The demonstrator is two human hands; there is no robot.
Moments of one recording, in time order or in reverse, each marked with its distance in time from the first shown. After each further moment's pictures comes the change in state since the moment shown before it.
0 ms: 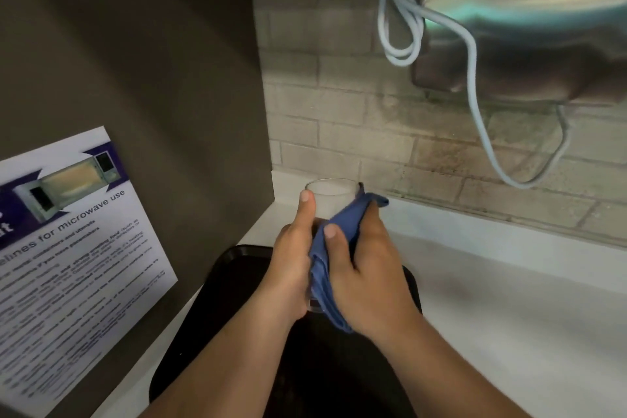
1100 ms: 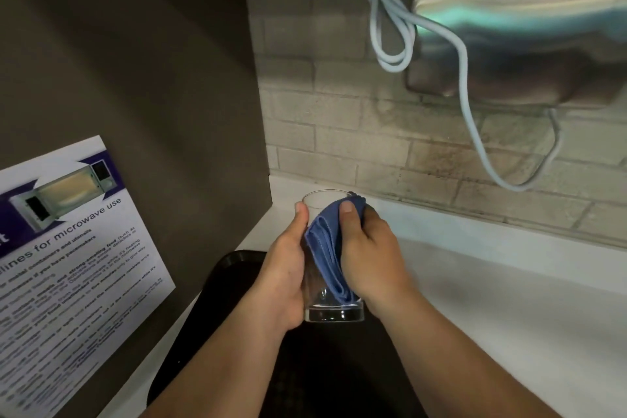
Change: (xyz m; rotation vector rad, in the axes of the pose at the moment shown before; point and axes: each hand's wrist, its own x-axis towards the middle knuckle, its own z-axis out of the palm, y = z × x) left_hand -0.002 0.001 -0.013 -0.072 -0.157 -0.147; right_hand 0.033 0.004 -0.003 0.093 0.016 0.228
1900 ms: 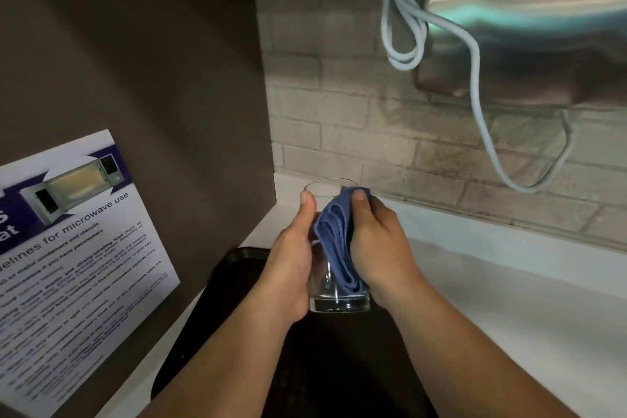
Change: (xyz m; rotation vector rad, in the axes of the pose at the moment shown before) left_hand 0.003 0.006 0.003 0.007 0.007 0.083; right_hand 0.008 -0.004 -0.001 0.101 -0.019 -0.028
